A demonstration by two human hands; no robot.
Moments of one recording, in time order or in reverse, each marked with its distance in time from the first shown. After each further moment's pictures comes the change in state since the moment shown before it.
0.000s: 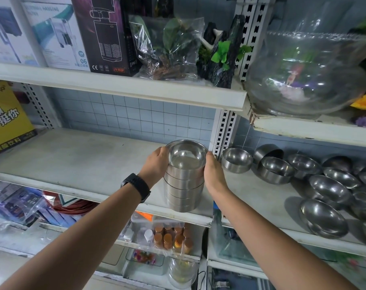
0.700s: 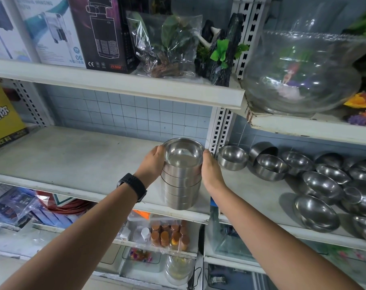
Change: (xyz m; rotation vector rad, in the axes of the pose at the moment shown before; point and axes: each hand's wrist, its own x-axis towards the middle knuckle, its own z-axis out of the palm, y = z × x) left_hand -0.006 0.000 -0.004 -0.008 -0.016 0.046; right_hand 0.001 0.001 0.001 -0.006 0.014 0.009
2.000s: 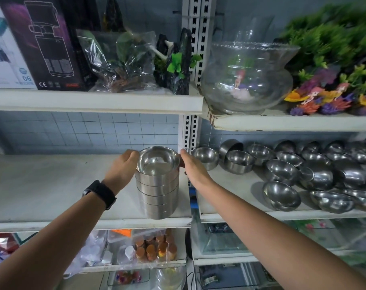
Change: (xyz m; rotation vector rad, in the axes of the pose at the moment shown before) left_hand 0.006 0.018 -0.018 0.177 -0.027 0.158; right_hand -0.014 -0.027 -0.034 -0.161 -0.072 -0.011
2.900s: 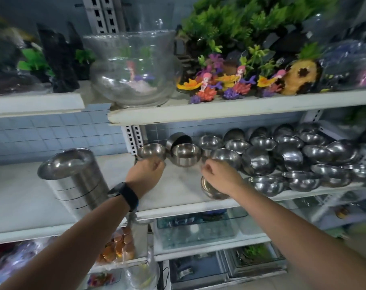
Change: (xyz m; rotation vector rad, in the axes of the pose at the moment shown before) left_hand -0.057 0.117 0.246 0.452 -0.120 0.300; right_hand -0.048 0.144 -0.271 -0.796 0.103 -0.126
